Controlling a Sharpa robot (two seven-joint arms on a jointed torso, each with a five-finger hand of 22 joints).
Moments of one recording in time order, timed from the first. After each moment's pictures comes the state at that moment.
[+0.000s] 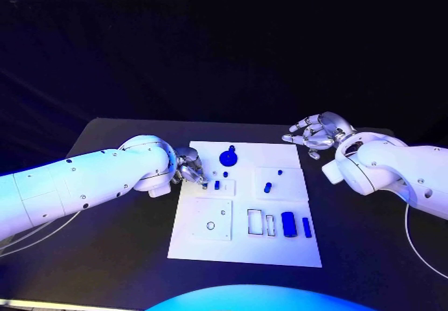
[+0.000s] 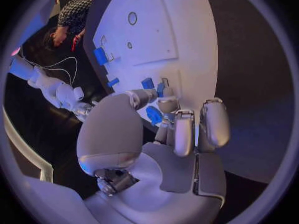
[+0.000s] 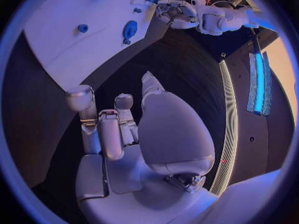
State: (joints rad) left arm 1.19 -0.76 -0.03 1.46 -1.10 0.10 -0.49; left_hand 1.18 -0.21 0.77 0.22 0.22 0.85 0.07 0.75 0.71 1.27 -0.01 1.13 0.84 1.47 -0.07 1.54 1.31 0.08 1.37 0.04 1.41 1.23; right arm 1.32 -0.89 -0.17 1.56 -0.70 -0.56 -0.15; right_hand 1.38 -0.11 -0.02 0.29 0.20 0.71 0.18 0.41 0.33 1.08 0.09 1.12 0.89 1.47 0.02 1.47 1.29 0.12 1.27 0.12 0.96 1.10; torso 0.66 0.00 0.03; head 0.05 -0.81
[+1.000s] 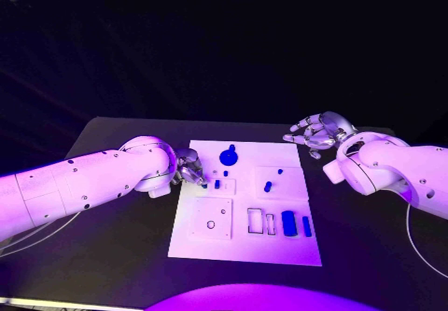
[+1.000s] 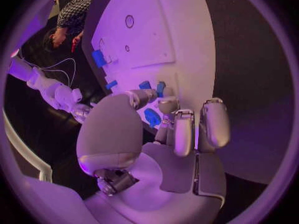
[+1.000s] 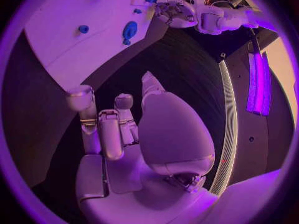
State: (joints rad) left arm 1.18 -0.76 -0.04 1.46 -1.11 0.11 -0.49; left_hand 1.18 -0.21 0.77 0.22 0.22 0.86 0.06 0.76 0.71 1.28 -0.02 1.14 0.85 1.47 -0.07 1.54 1.31 0.08 1.37 0.04 1.41 1.23; right arm 1.32 -0.90 -0.17 1.56 -0.70 -0.56 -0.14; right_hand 1.38 -0.11 -0.02 0.29 0.20 0.71 0.18 0.41 0.33 1.08 0.09 1.12 0.89 1.47 0.02 1.47 1.29 0.12 1.27 0.12 0.96 1.10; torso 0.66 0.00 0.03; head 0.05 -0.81
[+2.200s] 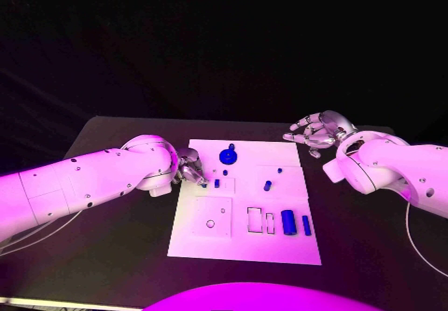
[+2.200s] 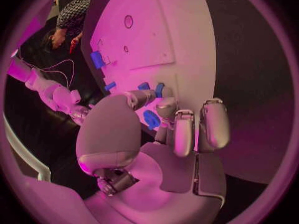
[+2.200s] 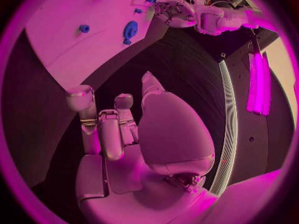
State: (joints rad) left arm 1.18 -0.74 -0.04 1.44 -1.11 0.12 -0.51; left_hand 1.13 -0.22 0.77 0.22 0.24 0.88 0.05 0.77 0.71 1.31 -0.02 1.17 0.89 1.46 -0.07 1.55 1.31 0.08 1.37 0.04 1.42 1.24; right arm 1.32 -0.90 -0.17 1.56 -0.70 -0.56 -0.14; right_hand 1.38 -0.11 -0.02 0.29 0.20 0.71 0.17 0.42 0.33 1.08 0.09 1.12 0.88 1.47 0.02 1.47 1.29 0.12 1.27 0.12 0.96 1.10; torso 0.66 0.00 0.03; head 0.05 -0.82
